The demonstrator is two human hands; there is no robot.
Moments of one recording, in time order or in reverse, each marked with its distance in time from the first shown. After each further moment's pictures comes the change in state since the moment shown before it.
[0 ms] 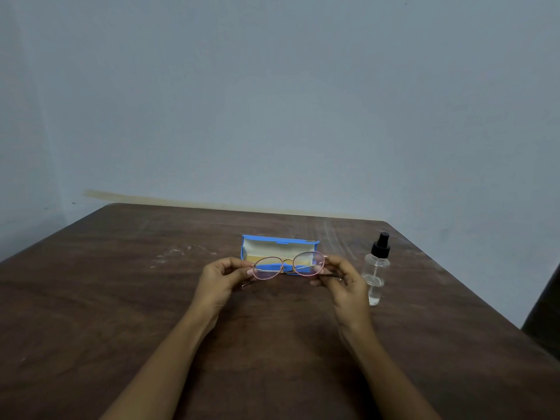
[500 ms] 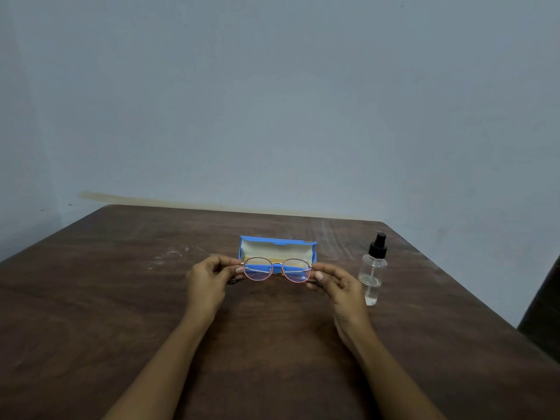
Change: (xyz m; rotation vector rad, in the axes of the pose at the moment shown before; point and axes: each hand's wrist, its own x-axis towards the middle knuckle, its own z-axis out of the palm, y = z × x) left_hand 0.006 -0.003 -0.007 0.220 0.191 0.151; right_hand 0.004 0.014 -0.009 0.087 -0.017 0.177
